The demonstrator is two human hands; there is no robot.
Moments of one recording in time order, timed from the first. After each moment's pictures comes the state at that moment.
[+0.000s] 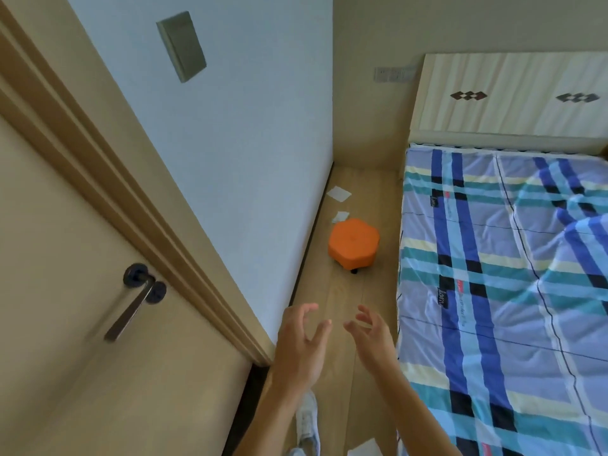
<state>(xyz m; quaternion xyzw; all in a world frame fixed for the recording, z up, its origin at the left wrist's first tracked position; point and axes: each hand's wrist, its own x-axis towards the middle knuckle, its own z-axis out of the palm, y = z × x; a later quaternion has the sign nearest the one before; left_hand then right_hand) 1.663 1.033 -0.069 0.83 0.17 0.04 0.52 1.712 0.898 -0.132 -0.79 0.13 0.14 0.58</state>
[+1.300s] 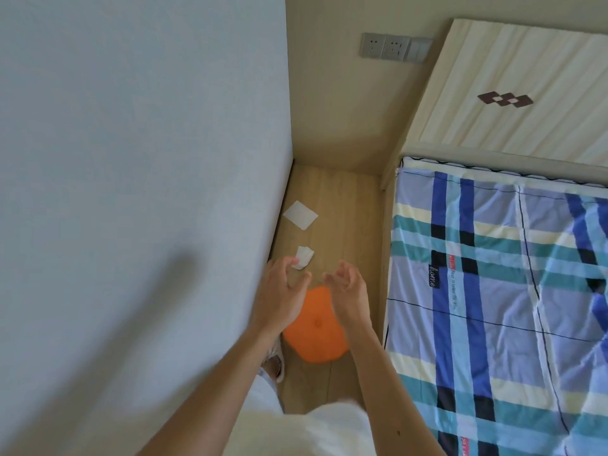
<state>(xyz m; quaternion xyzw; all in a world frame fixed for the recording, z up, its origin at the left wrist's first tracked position) 2.512 1.062 -0.154 0.86 0.15 -0.07 0.48 2.522 0.926 -0.188 -0.78 0.22 0.14 0.57</state>
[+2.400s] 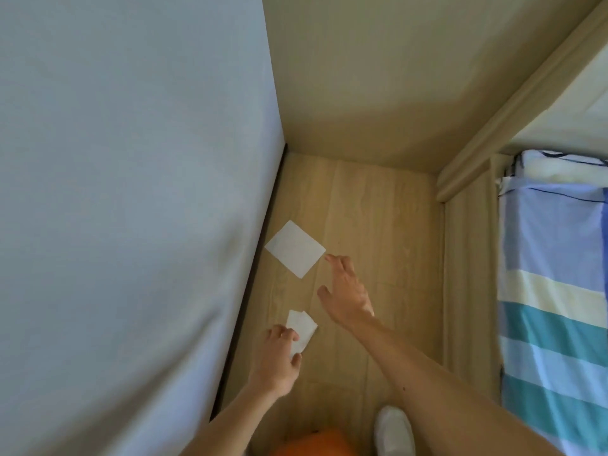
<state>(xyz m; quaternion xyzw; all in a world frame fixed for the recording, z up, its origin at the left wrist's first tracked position) 2.864 1.078 -0.722 0.93 0.06 -0.27 0.24 2.990 0.933 -0.684 -0.92 0.00 0.26 0.30</state>
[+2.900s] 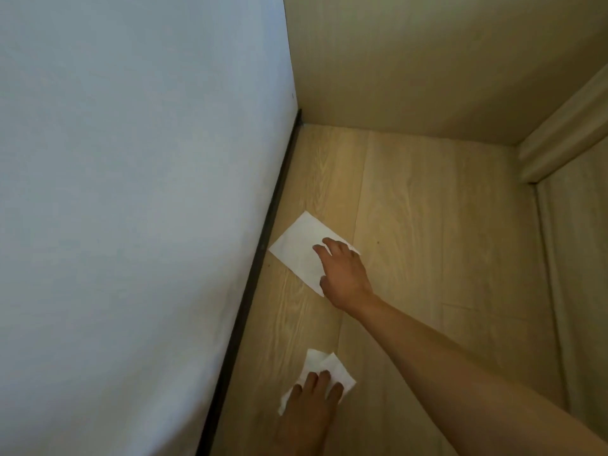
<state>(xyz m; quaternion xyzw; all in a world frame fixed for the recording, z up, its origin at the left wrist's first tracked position) 2.870 1.074 -0.975 0.93 -0.16 -0.34 0.04 3.082 0.993 -0.980 -0.95 -0.19 0.18 0.17</state>
